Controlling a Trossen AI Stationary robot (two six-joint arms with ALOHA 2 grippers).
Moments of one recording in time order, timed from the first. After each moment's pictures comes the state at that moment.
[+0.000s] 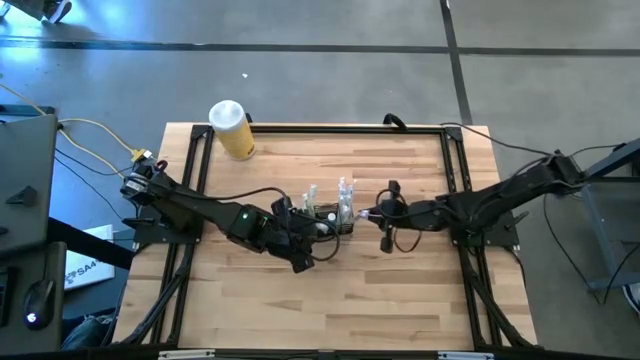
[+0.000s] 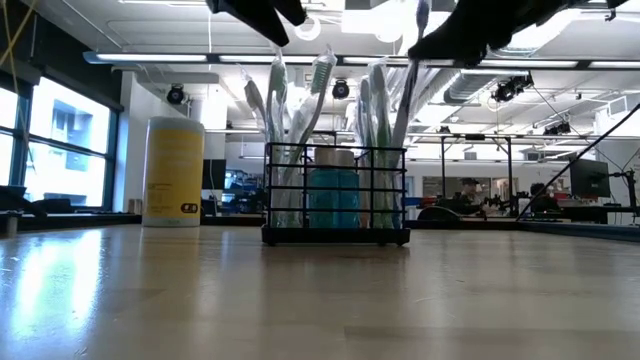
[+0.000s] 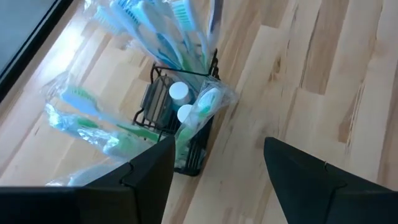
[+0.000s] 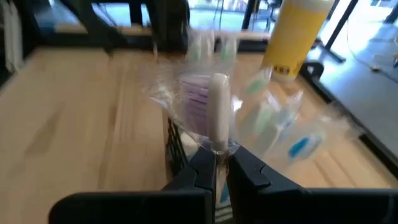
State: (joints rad) left arm -0.37 1.65 1.56 -0.89 -0.54 -0.60; right arm 0.28 1.13 0.67 0.07 0.45 0.11
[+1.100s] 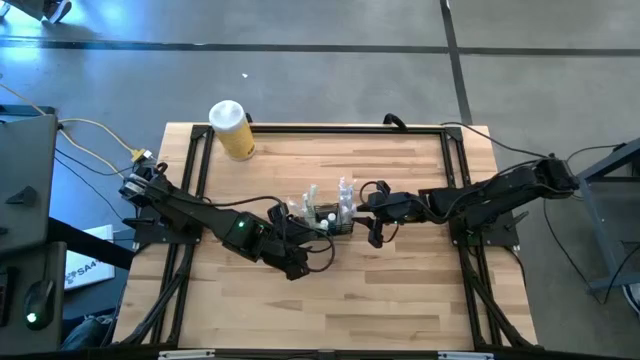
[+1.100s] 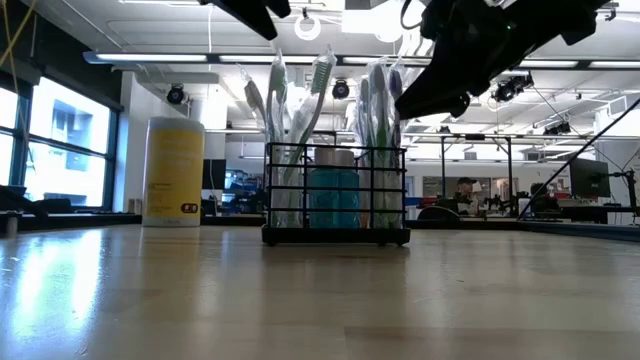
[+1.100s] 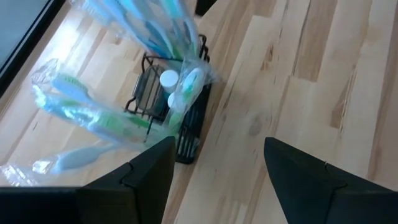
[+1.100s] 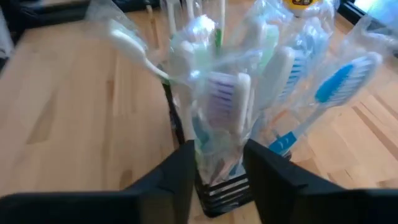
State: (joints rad) left arm -0.43 1.65 1.56 -0.92 -0.56 -0.63; right arm 0.13 1.27 0.67 0.06 0.23 0.27
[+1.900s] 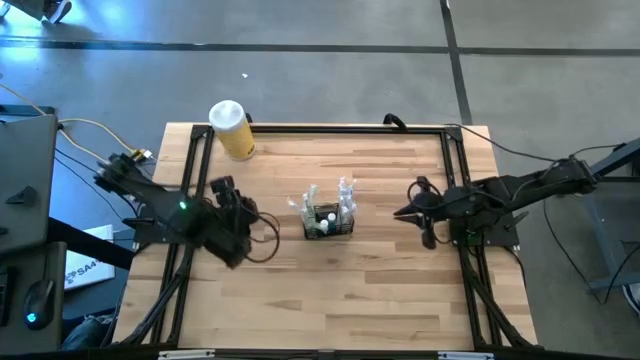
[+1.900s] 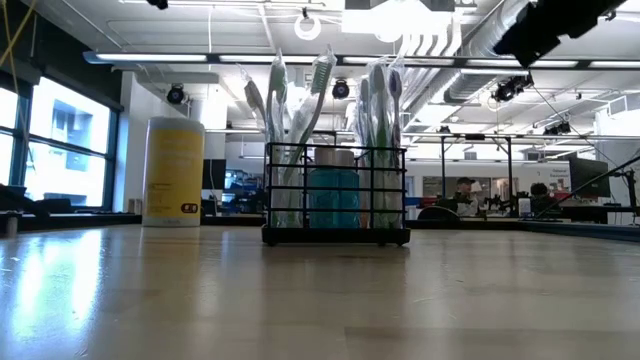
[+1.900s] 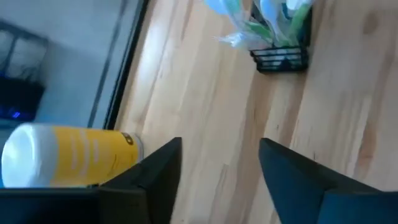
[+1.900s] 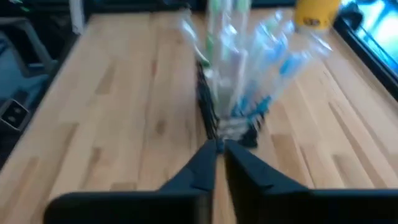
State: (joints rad) left arm -0.53 1.40 1.56 -1.57 -0.70 -0.71; right arm 0.27 0.74 0.67 -0.46 0.23 0.19
